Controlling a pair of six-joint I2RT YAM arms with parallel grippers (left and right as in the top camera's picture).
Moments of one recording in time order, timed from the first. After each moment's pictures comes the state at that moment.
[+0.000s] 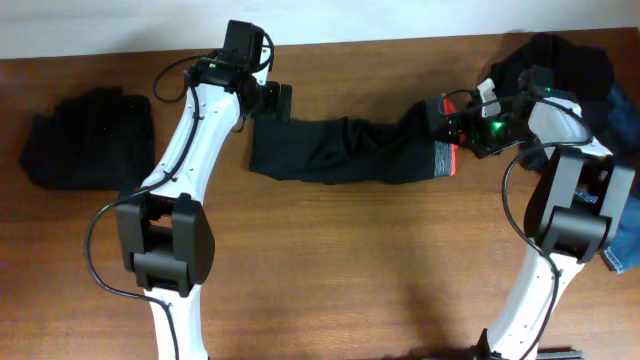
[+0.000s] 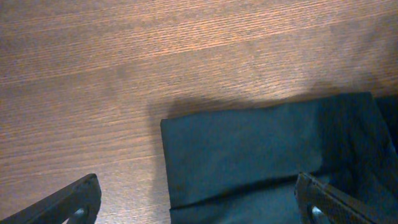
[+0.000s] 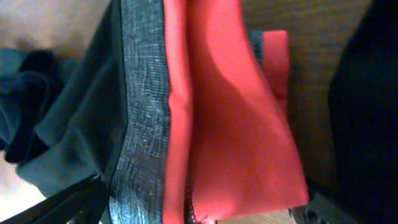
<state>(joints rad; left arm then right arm) -0.26 2.19 2.02 -0.92 -0.02 -0.07 -0.29 2.29 1.71 -0.86 -0.69 -0.21</state>
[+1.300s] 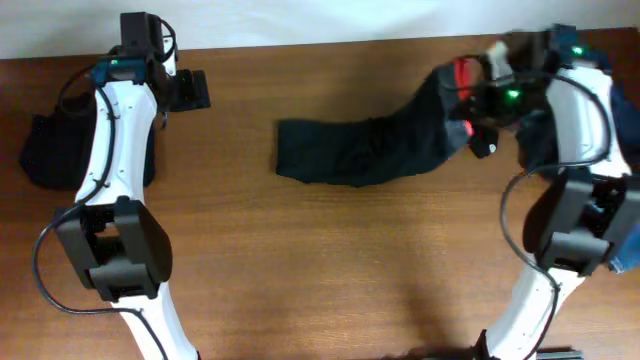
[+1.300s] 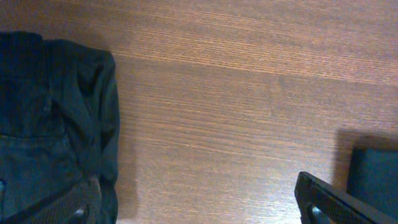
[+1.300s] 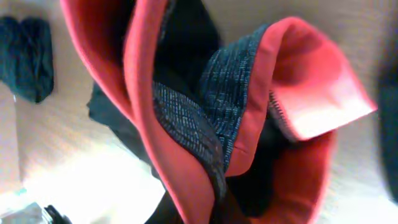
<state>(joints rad) 0.03 2.14 2.03 -0.97 -0.04 -0.07 -0.23 2.16 1.99 -1.24 -0.70 -0.23</state>
